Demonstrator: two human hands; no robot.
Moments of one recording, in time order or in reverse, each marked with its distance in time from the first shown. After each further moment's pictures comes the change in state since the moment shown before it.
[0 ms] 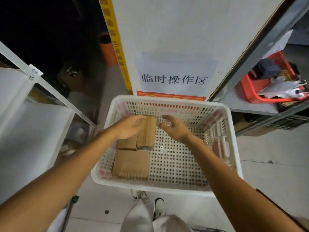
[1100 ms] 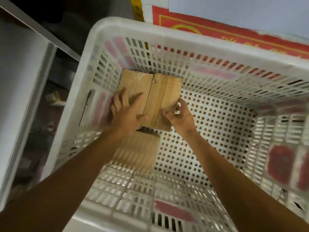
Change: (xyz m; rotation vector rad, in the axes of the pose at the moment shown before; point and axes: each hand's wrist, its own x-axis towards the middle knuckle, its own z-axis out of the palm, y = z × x) left_hand 0.133 -0.187 0.167 0.238 0.158 -0.484; right_hand 0.205 0.184 0.158 0.341 0.015 0.222
